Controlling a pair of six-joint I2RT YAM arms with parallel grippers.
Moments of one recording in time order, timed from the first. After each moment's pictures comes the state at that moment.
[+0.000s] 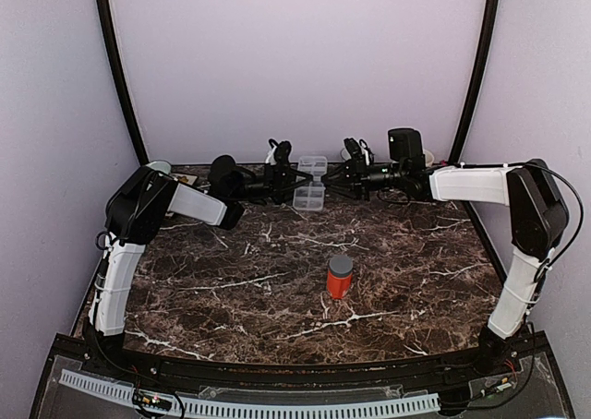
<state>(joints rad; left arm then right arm) -0.55 2.35 1.49 1.28 1.07 -1.47 0.48 1.81 1.24 0.22 -0.97 0.88</state>
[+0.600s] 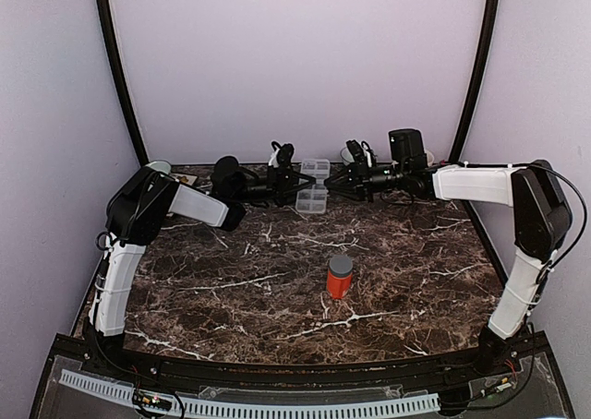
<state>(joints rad) -0.56 2.35 1.48 1.23 1.06 -1.43 0.47 1.79 1.24 0.12 -0.94 0.81</state>
